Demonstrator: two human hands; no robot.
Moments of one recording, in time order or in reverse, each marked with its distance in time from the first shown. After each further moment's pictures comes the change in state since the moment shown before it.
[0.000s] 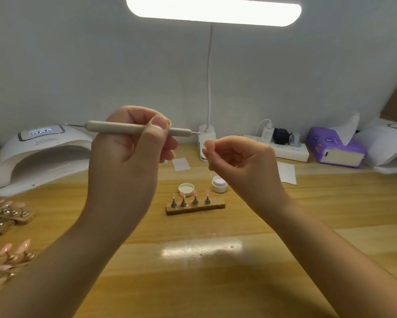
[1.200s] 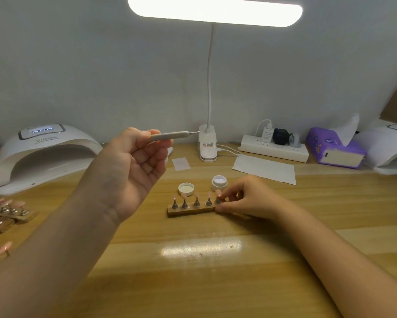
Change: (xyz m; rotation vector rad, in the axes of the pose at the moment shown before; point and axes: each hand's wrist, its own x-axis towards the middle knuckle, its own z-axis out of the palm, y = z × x) left_hand 0.019 -0.015 -0.011 -0.535 0.094 -0.763; right_hand -0.015 0.083 -0.020 -0.324 -0.645 0.482
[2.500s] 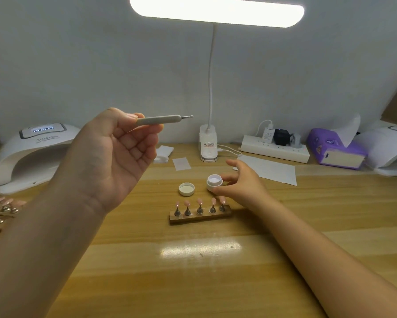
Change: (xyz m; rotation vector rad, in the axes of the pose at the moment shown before) left_hand -0.004 0.022 0.003 -0.019 -0.018 0.092; right_hand 0.026 -0.005 0.020 0.311 0.326 0.219
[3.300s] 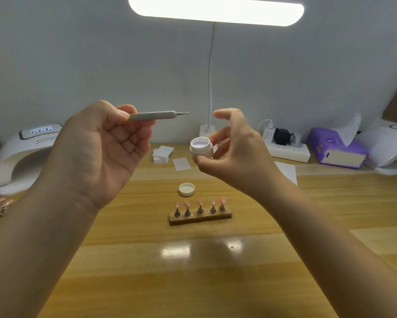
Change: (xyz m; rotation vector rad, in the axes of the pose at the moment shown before) left_hand -0.001 0.007 -0.002 0.024 -0.020 0.074; right_hand -0.042 -0.090 -0.025 -0.148 0.174 -0.577
